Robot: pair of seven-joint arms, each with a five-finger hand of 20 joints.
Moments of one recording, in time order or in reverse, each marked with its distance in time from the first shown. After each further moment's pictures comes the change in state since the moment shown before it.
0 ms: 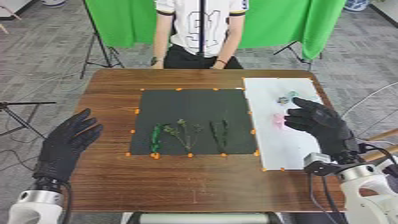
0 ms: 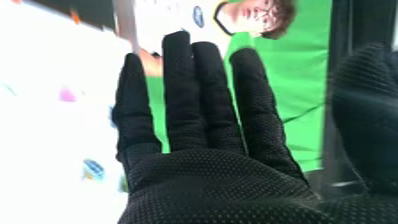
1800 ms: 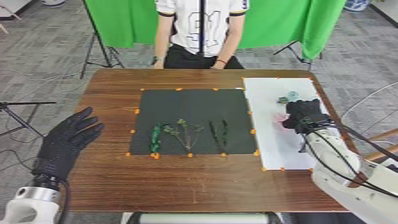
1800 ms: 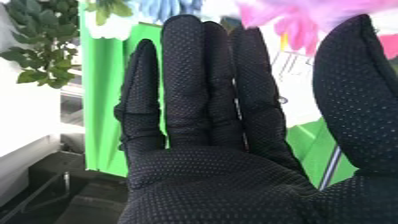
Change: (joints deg) left arm 0.2 1.6 -1.4 -0.2 0.0 -1.0 -2.0; right arm 43.3 30.4 -55.8 18.2 -74.7 11.9 39.7
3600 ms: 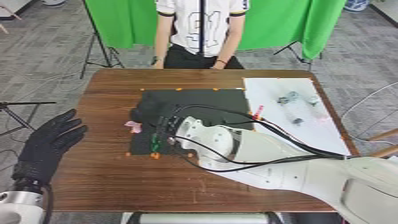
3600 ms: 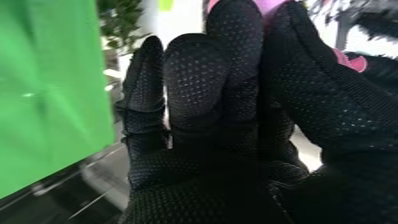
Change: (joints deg) left arm 6.1 3.9 -4.7 -0.9 -1.9 4.9 2.9; right arm 38.5 -38.7 -41.9 15.2 4.3 9.3 -25.0
